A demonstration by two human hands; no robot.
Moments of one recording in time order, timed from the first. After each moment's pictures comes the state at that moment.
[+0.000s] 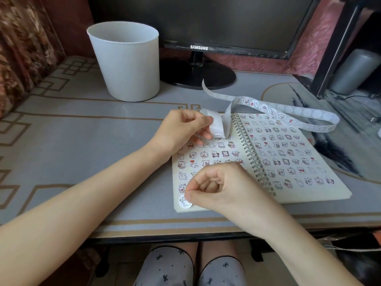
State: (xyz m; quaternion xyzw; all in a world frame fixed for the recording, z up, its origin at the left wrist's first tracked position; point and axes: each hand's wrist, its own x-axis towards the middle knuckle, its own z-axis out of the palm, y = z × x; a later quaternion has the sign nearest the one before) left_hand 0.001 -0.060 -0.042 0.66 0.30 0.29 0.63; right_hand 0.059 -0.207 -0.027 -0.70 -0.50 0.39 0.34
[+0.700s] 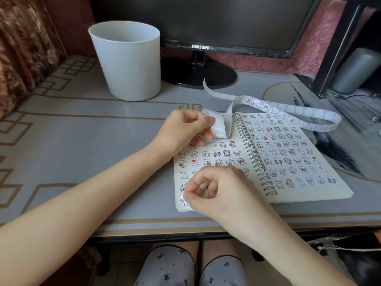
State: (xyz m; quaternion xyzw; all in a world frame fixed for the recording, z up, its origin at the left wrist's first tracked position) left_hand 0.002 -0.059 -0.045 0.67 0.29 0.29 0.62; right_hand 0.049 -0.209 -0.032 -0.74 -0.53 0.29 0.29
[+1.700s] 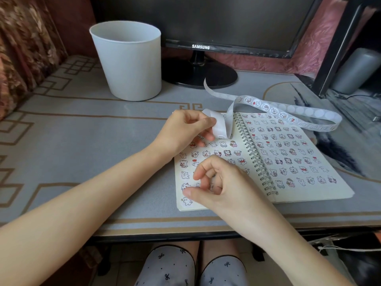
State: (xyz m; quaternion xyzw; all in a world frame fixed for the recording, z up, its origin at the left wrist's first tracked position) left_hand 0.002 -0.059 -0.047 0.68 0.29 0.28 0.61; right_hand 0.055 -0.210 -0.037 -0.75 -0.52 0.28 0.31
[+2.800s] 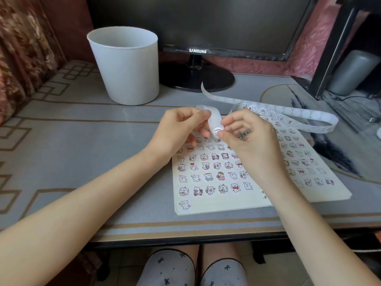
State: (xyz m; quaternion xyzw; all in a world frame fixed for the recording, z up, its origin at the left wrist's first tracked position) left_hand -0.002 -0.060 -0.039 0.66 0.28 0.33 0.62; right_hand 0.116 -0.163 -0.036 -0.72 -0.50 0.08 0.48
